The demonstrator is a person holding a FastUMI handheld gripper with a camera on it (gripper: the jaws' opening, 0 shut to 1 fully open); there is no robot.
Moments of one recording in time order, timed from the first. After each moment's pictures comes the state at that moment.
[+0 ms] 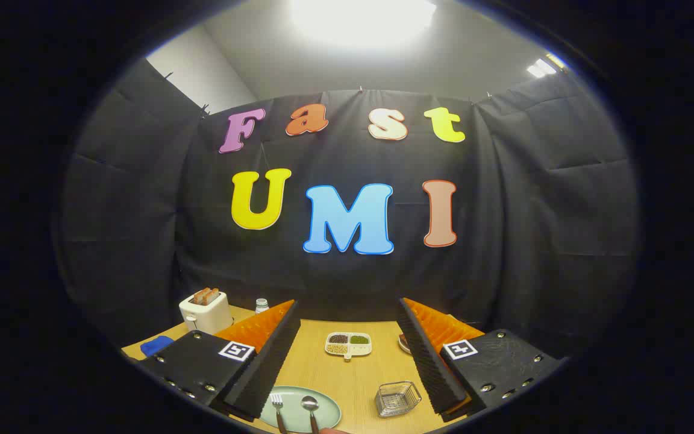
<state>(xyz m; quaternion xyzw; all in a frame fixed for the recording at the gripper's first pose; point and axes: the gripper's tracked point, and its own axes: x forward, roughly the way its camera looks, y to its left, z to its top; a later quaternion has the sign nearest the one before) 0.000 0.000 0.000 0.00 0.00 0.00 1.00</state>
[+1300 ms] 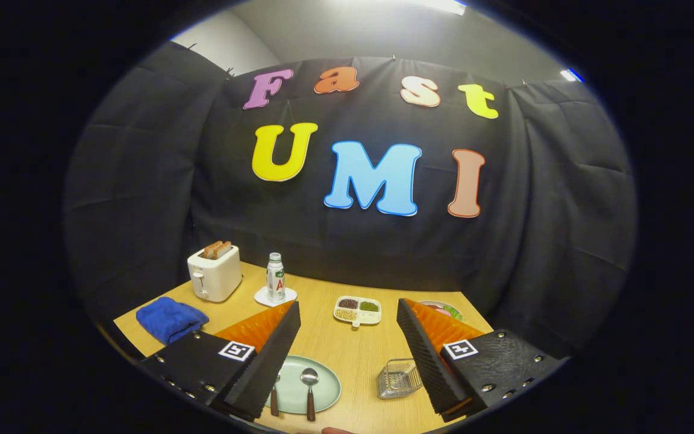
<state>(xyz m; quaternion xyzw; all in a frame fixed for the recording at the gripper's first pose) 0.006 0.024 -0.068 -0.06 0.10 0.04 0.99</state>
